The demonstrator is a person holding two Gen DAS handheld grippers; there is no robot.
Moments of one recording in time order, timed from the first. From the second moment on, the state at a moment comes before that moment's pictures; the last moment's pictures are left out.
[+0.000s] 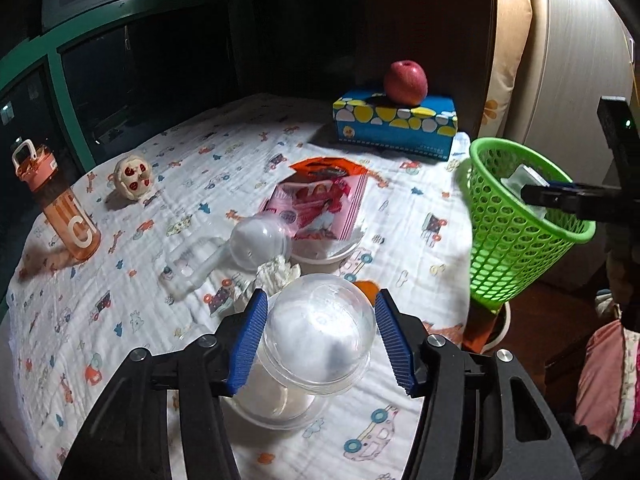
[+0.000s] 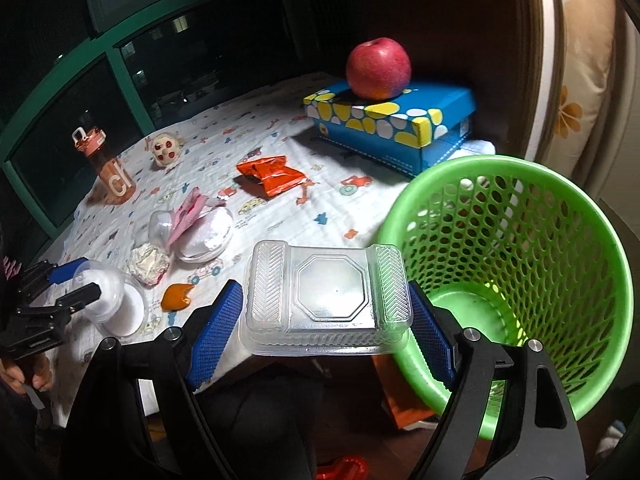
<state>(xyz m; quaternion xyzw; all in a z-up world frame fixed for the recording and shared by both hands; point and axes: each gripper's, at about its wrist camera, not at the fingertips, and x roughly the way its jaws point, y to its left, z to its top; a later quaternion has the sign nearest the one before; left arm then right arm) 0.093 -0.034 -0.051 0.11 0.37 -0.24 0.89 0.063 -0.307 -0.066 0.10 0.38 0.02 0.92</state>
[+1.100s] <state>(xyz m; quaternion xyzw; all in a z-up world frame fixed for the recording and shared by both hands) 0.127 -0.303 -0.026 0.12 0.38 -0.44 0.81 0.004 -0.449 -0.091 0.15 0.38 -0.10 0.91</state>
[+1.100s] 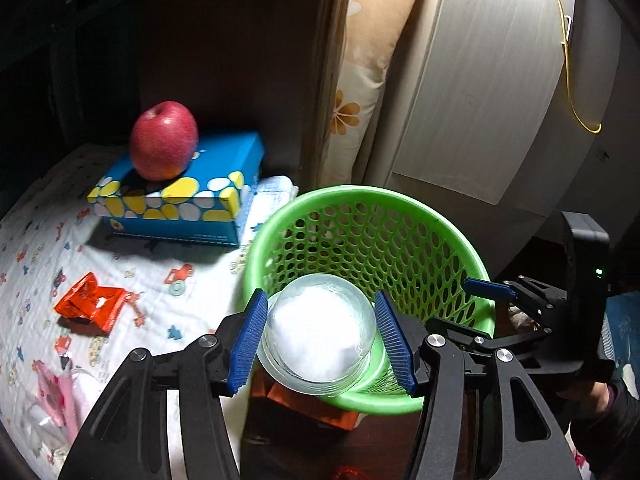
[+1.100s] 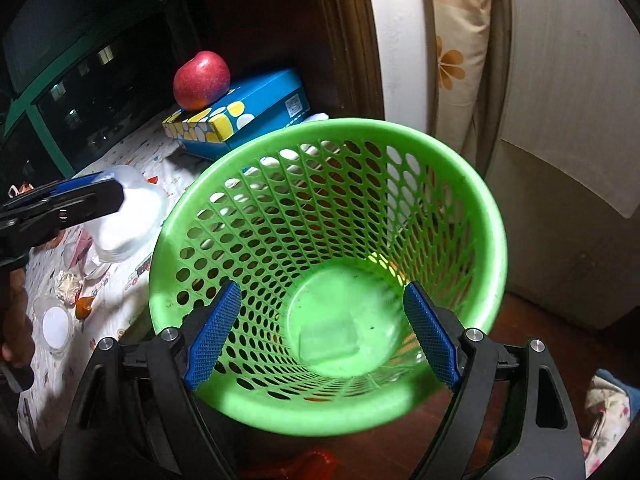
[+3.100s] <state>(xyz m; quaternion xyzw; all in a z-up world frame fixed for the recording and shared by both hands) 0.088 0.028 -0.095 -0.03 0.46 -0.09 0.88 0.050 -0.241 -0.071 0.06 0.36 0.09 0.92</state>
